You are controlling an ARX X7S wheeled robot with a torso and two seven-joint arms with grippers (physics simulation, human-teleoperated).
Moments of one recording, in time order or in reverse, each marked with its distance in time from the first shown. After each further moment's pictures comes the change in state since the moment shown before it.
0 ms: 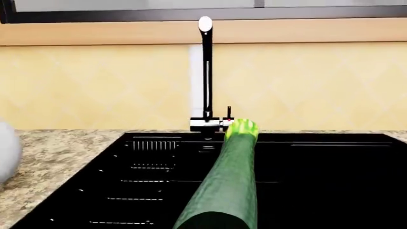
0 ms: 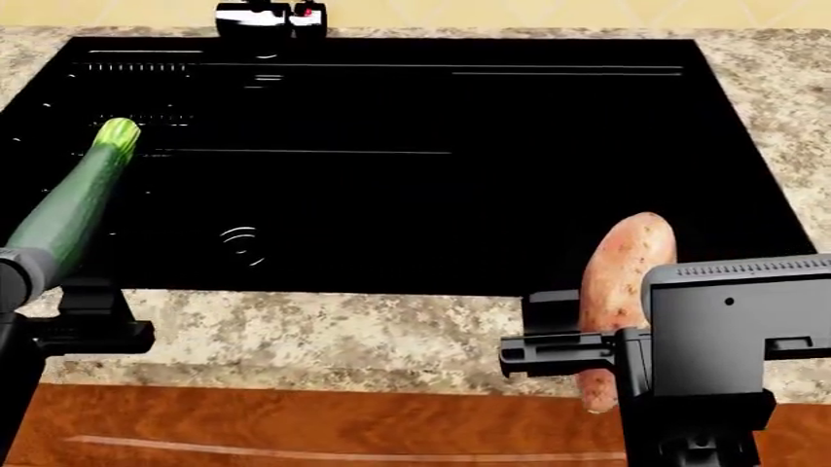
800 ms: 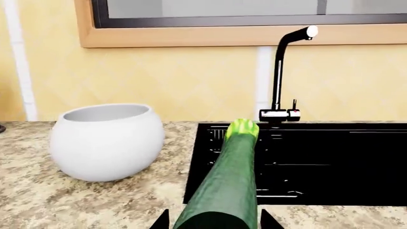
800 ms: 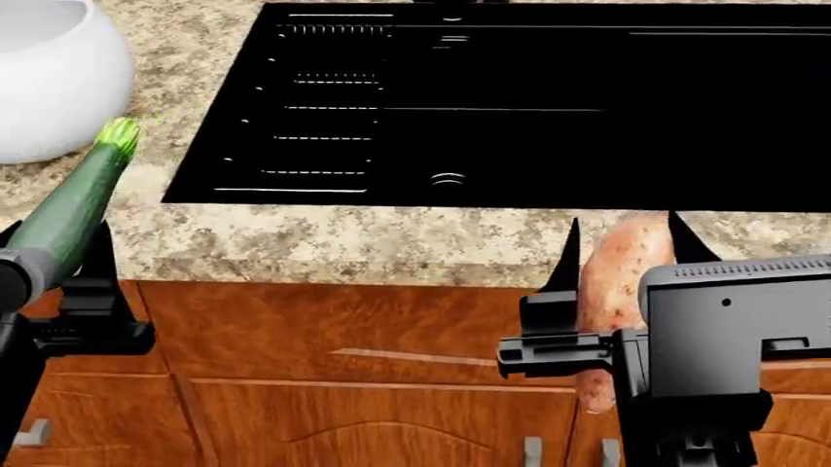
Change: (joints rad) left arm 0.000 -0.007 0.006 0.004 -0.009 0.003 -0.006; right arm 0.000 0.001 -0.008 0.004 -0.001 -0.008 0.001
